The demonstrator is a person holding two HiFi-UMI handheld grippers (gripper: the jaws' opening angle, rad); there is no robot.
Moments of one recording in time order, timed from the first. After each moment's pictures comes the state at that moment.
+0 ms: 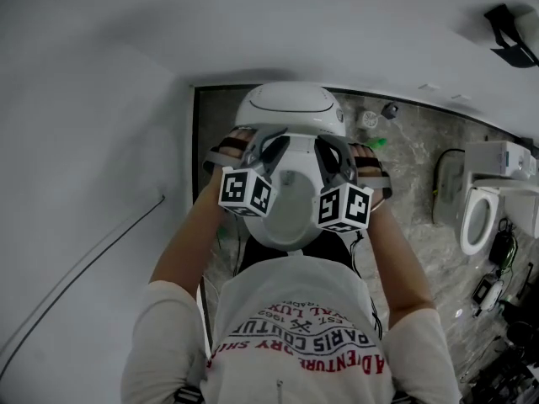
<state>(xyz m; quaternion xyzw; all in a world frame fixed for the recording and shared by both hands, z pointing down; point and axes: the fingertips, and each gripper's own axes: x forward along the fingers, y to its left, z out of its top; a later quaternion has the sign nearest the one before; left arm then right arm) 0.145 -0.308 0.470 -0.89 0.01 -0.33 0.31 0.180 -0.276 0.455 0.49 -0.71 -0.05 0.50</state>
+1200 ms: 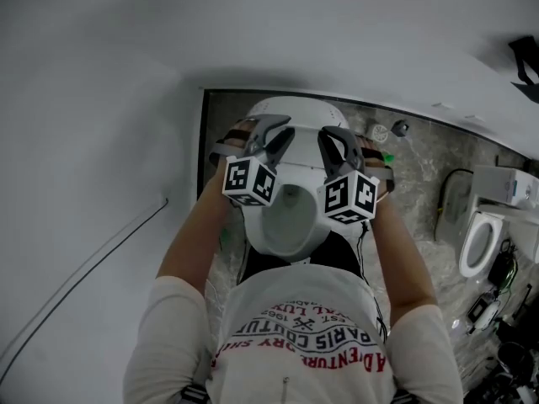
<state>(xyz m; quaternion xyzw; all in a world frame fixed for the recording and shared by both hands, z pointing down) 0.188 -0.378 0.487 -0.90 0.04 -0.34 0.27 0.224 -0.348 0.470 0.49 -0.74 -0.02 0.46</state>
